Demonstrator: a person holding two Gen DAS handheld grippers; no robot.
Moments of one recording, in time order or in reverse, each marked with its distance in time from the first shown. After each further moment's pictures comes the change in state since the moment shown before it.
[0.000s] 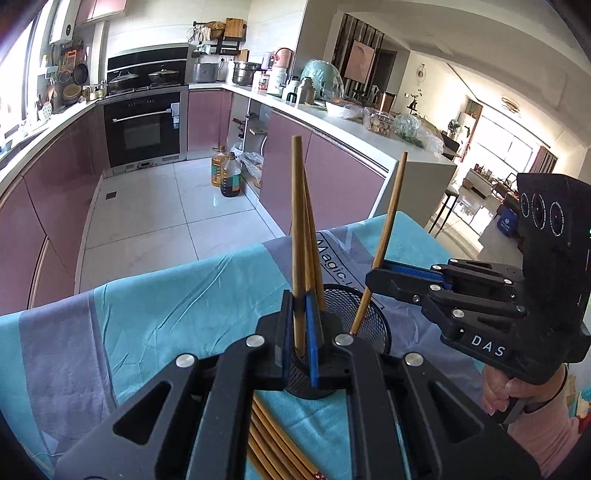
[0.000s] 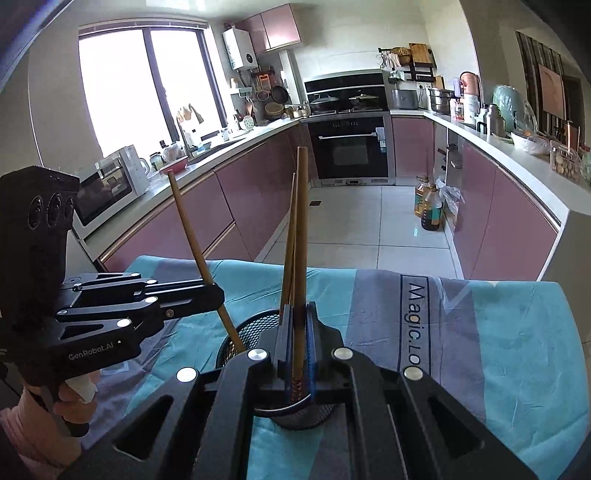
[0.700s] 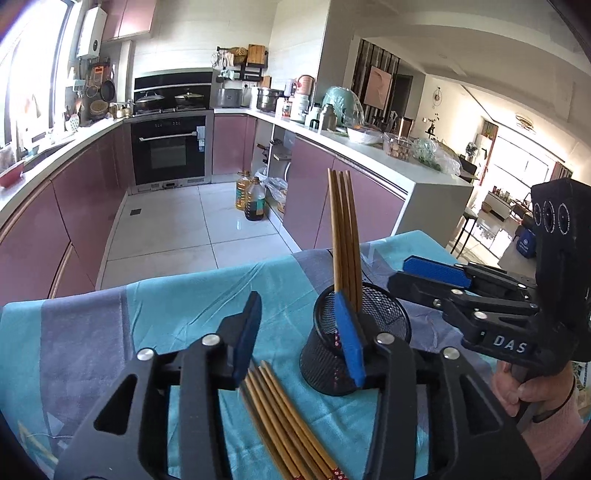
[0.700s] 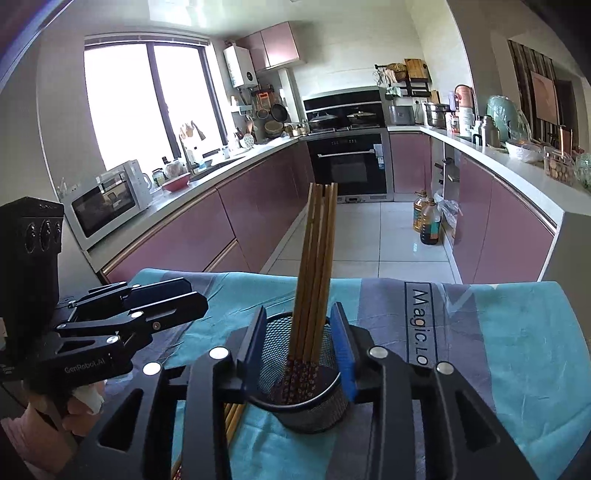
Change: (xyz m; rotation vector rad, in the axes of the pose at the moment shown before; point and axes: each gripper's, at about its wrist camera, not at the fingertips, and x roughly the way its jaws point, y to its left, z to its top) left arm -0.033 0.008 -0.034 -0.020 -0.142 0.102; right arm -0.019 0.016 -0.016 -0.006 -0.099 0.005
